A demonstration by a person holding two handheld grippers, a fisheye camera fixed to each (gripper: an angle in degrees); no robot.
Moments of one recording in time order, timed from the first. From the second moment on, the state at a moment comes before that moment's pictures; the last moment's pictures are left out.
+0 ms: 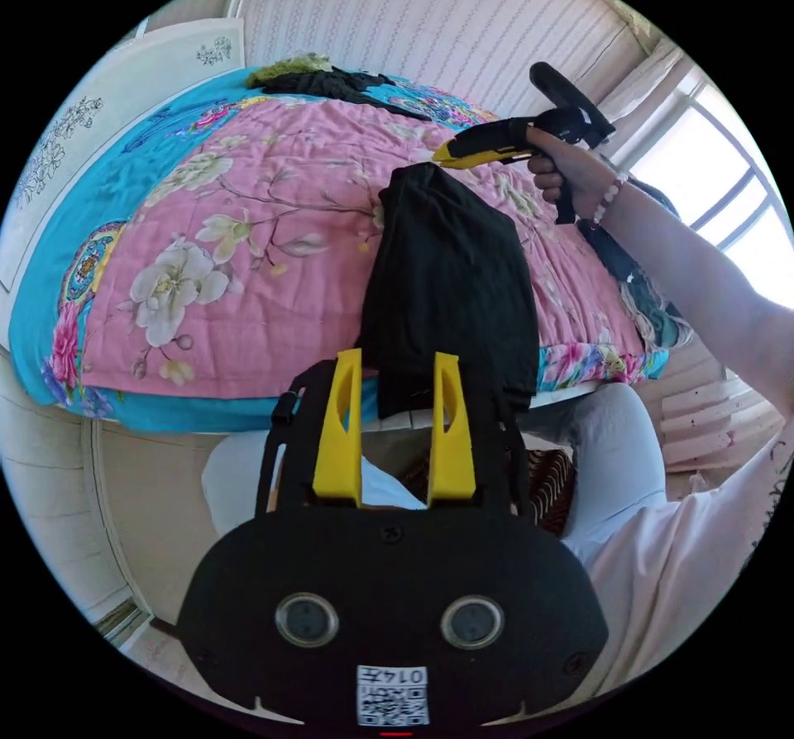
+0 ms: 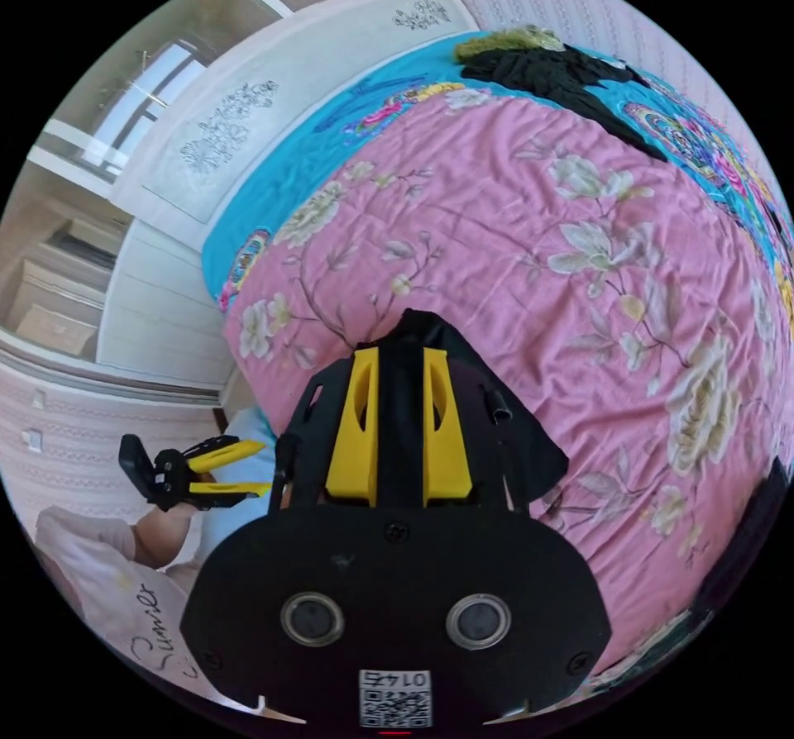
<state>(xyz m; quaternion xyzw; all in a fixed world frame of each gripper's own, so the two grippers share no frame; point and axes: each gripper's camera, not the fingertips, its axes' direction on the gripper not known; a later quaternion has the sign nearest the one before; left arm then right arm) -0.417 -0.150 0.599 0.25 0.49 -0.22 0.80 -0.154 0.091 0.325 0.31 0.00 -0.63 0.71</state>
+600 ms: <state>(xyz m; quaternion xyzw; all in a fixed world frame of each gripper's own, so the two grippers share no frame) -0.314 -0.217 0.529 0.30 0.44 -0.21 0.82 -0.162 0.145 0.350 0.26 0.10 -0.61 0.75</state>
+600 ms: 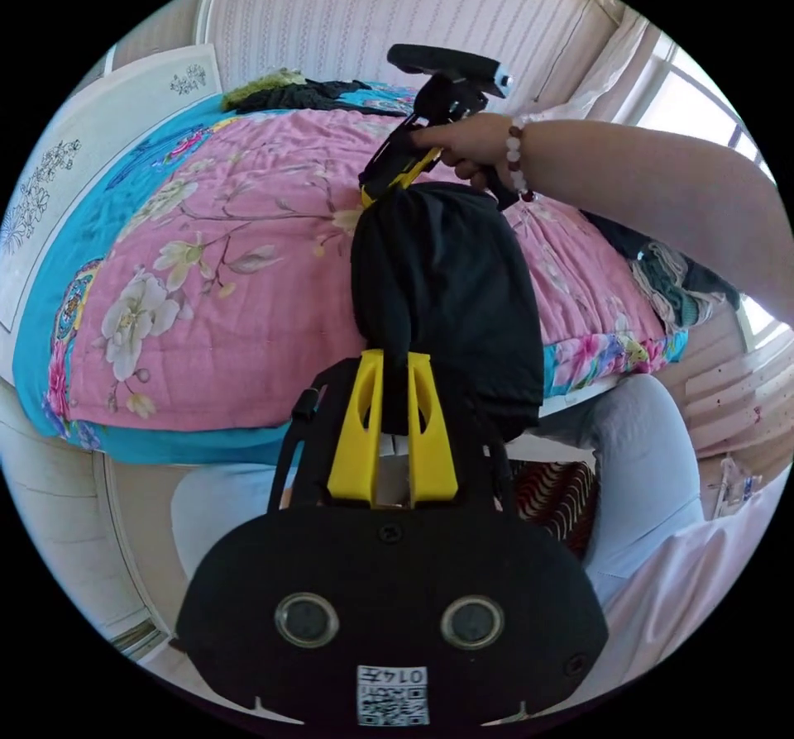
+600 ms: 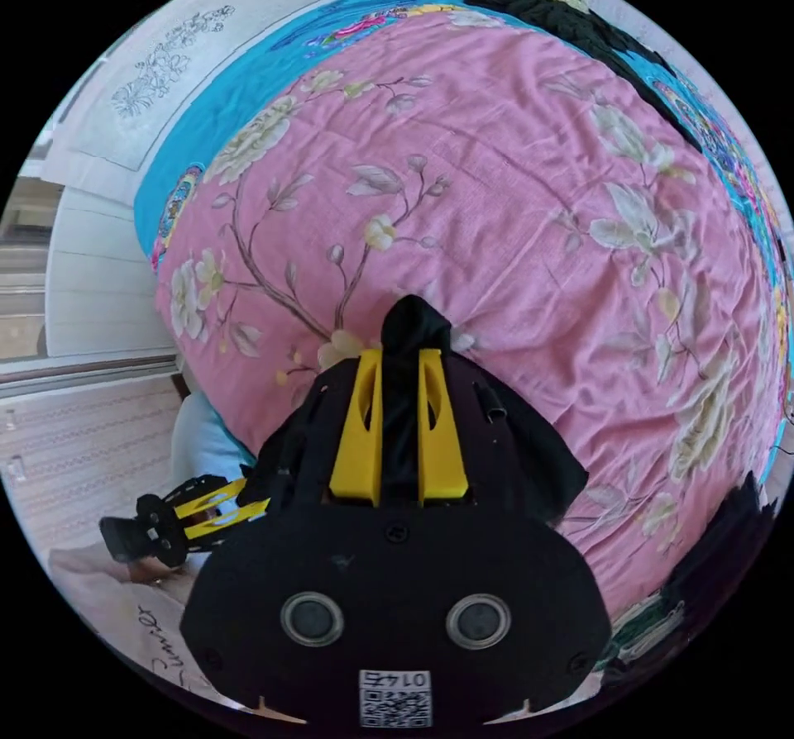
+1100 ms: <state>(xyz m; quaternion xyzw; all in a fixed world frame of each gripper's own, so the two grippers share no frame) -0.222 -0.189 0.339 0.49 0.42 -0.06 0.76 0.286 0.229 0.241 0.34 -0.37 -0.55 0.66</state>
